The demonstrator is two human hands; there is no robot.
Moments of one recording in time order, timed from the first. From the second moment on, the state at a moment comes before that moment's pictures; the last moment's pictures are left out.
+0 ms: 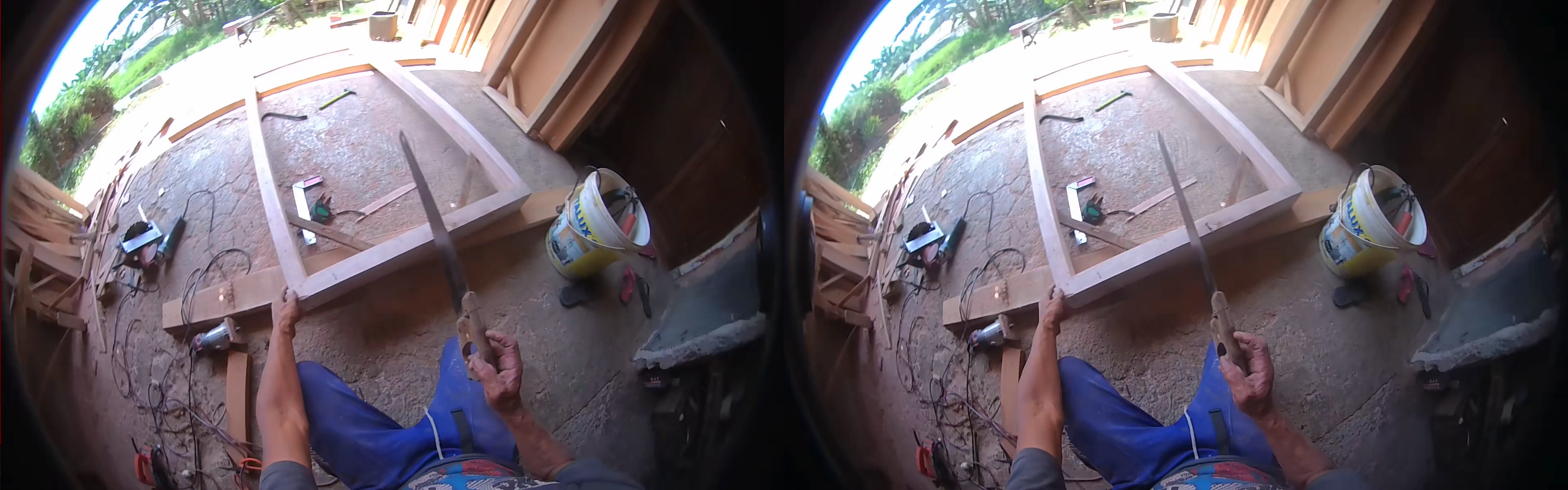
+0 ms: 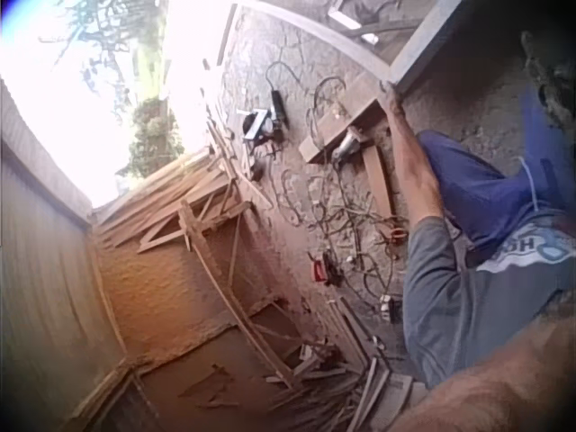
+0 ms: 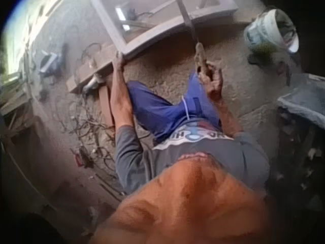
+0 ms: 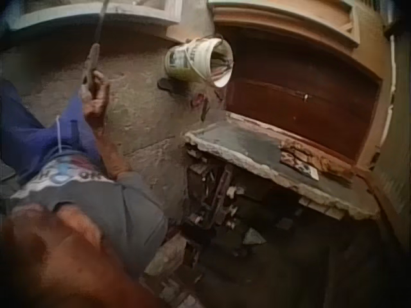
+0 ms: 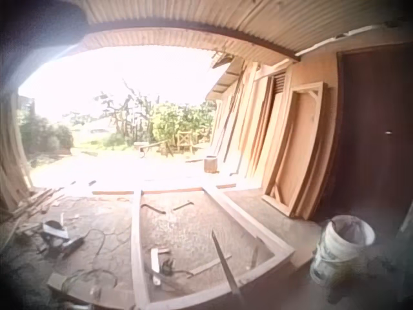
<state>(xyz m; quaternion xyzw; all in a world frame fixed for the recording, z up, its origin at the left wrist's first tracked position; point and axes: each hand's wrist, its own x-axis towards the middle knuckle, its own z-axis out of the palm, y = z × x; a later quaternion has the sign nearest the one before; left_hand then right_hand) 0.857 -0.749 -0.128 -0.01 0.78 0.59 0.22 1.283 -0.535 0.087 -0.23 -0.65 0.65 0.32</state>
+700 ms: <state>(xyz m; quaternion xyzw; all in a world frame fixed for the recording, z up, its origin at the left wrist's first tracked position) 0.901 -0.696 -0.132 -0.07 0.78 0.56 0.27 1.292 -0.516 0.044 -0.16 -0.70 0.60 0.36</state>
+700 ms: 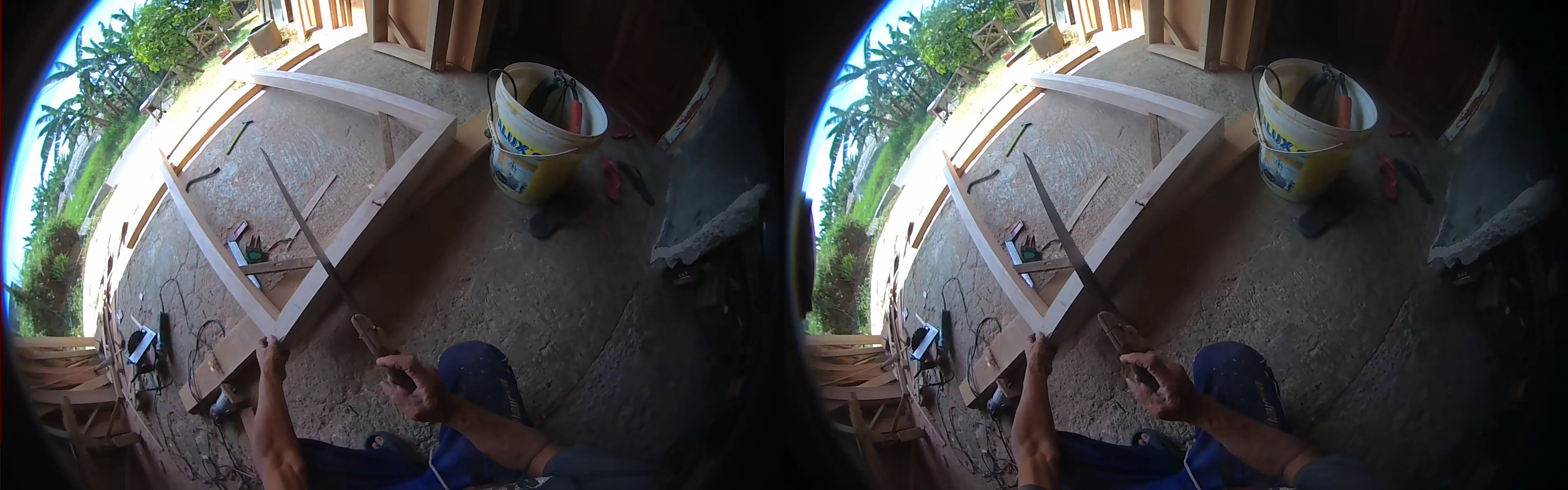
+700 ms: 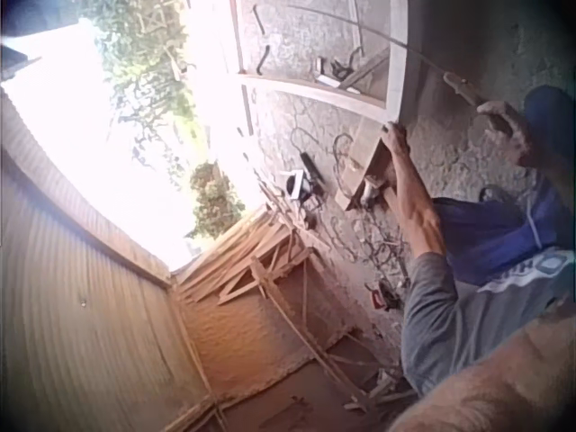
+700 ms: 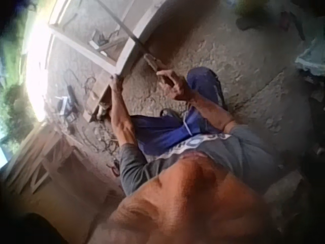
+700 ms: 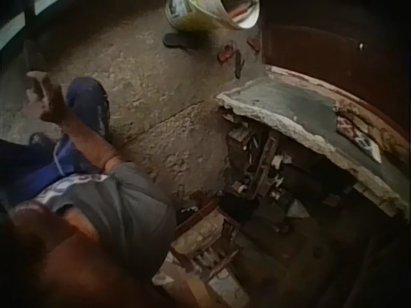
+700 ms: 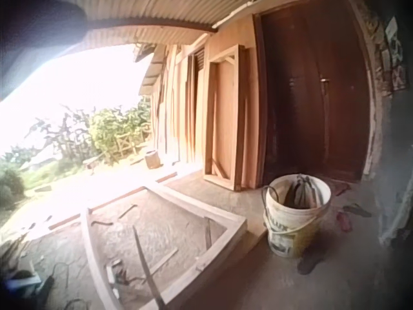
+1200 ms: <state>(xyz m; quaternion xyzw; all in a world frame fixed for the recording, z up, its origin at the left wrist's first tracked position) 0.917 -0.708 -0.112 -0.03 0.78 0.56 0.27 1.281 -0.592 0.055 -0.11 -0.73 0.58 0.35</state>
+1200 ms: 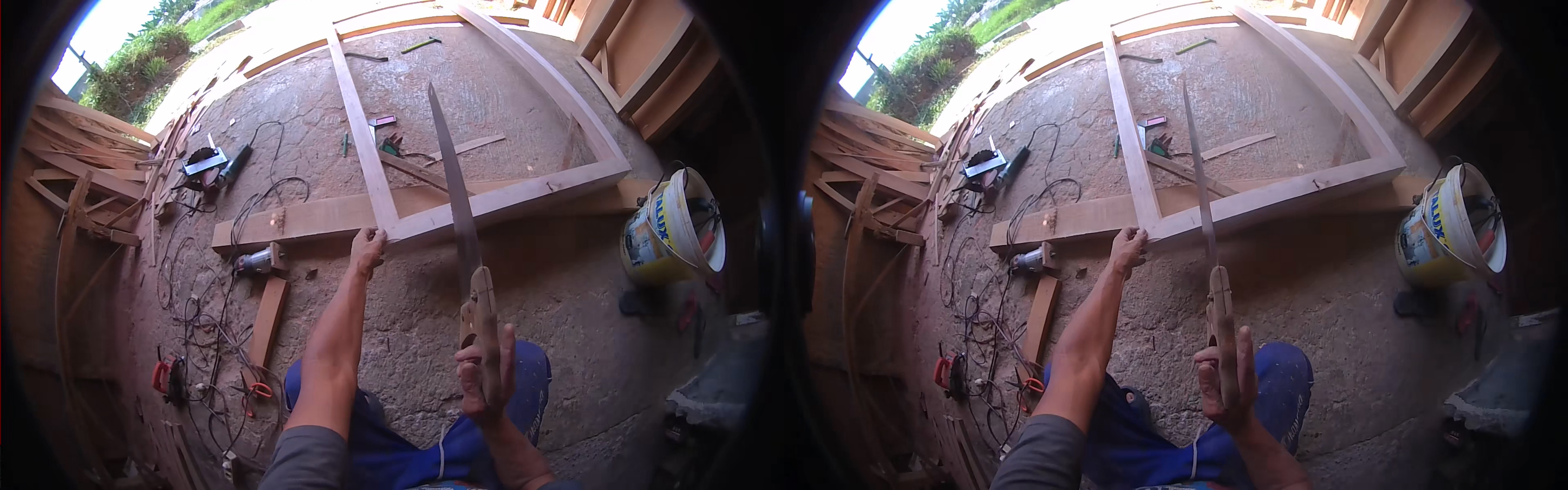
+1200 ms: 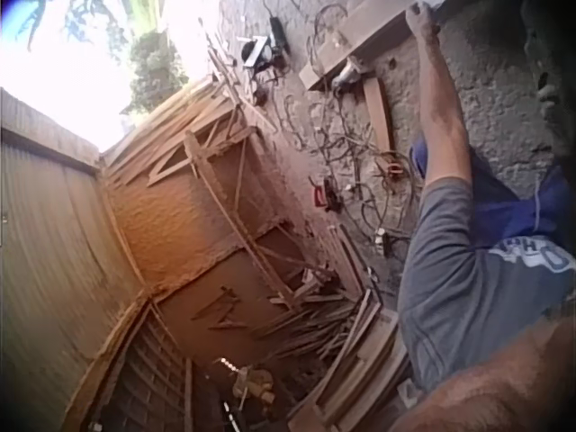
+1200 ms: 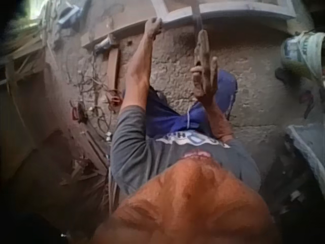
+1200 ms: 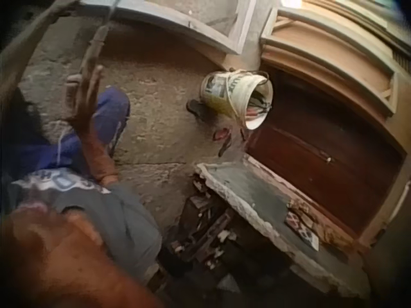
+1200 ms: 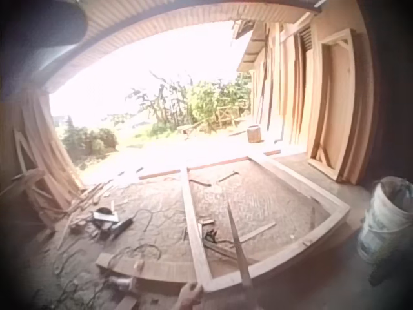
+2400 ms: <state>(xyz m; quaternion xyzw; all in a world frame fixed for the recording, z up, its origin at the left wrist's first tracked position) 0.902 -0.695 -0.137 0.05 0.77 0.61 0.18 1.311 -0.702 0.064 -0.15 -0.86 0.41 0.27</state>
